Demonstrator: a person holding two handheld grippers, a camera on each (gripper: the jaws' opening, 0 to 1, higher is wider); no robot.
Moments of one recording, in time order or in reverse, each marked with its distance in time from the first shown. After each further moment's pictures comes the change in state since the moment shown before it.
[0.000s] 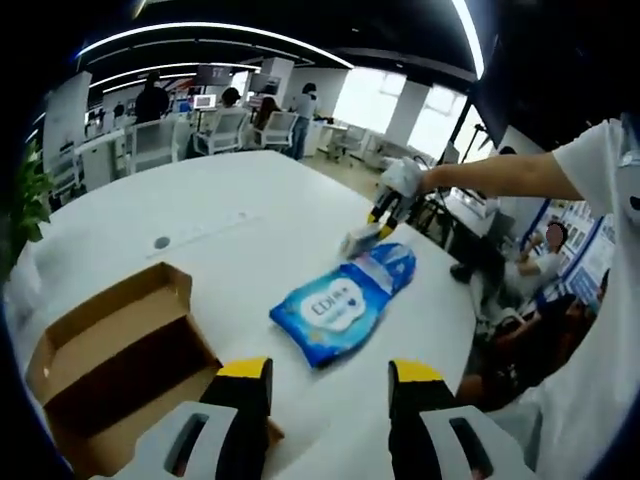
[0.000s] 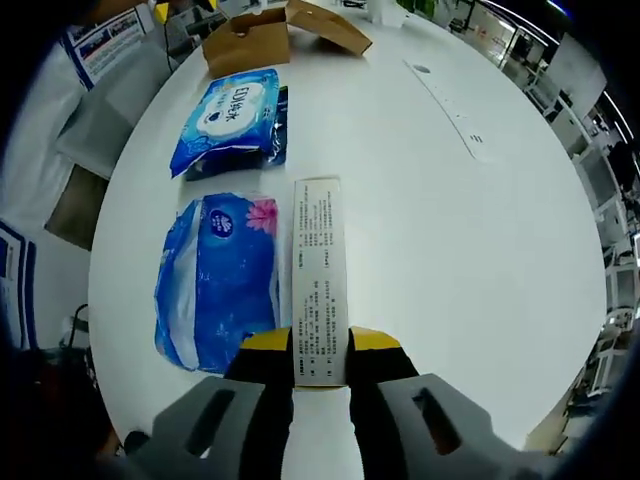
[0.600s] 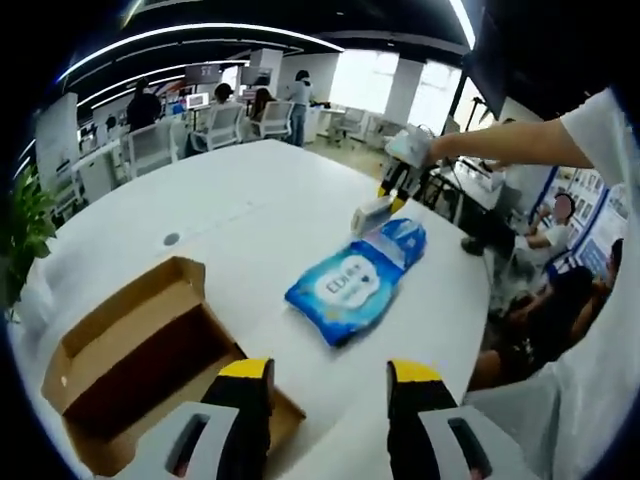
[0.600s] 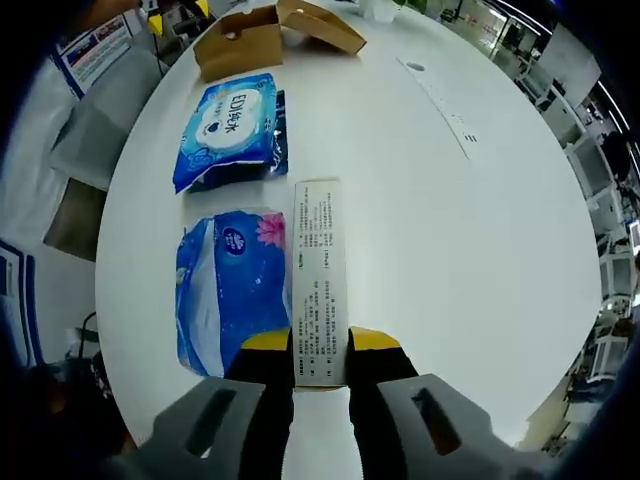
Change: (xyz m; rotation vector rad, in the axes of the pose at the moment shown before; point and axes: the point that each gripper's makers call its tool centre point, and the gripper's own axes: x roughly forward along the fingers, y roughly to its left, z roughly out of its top) left arm -0.004 -0.004 -0.005 0.057 0.031 0.046; right arm -0.013 0.006 0.006 0.044 0.049 -0.027
